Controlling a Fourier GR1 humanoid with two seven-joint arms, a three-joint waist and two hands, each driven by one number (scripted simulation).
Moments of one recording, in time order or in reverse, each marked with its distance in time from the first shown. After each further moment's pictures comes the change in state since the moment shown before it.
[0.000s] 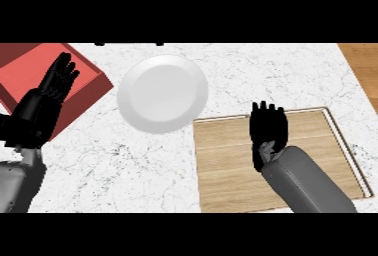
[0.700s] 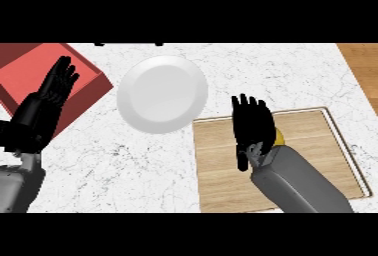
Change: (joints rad) left arm 0.026 0.025 -0.034 -0.021 0.027 0.033 -0.017; right arm -0.074 0.005 0.086 -0.117 -0.128 -0.051 0.038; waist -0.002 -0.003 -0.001
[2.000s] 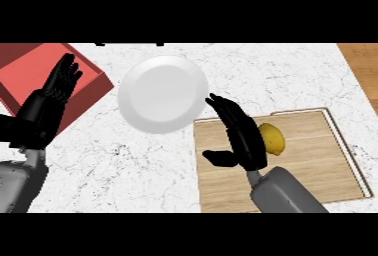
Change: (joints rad) left arm -0.028 0.018 -0.036 0.023 0.016 0.033 -0.005; right arm 0.183 0.057 -0.002 0.139 -0.167 -0.966 -0.909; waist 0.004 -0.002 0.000
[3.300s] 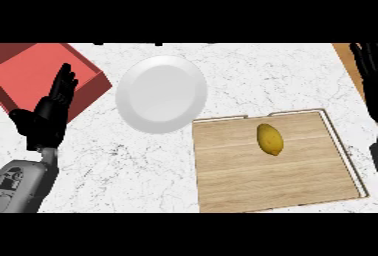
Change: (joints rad) left arm -0.006 -0.032 -0.012 0.179 -0.033 0.148 -0.080; right arm -0.002 -0.324 -0.637 -0.096 -0.952 0.428 -0.161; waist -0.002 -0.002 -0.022
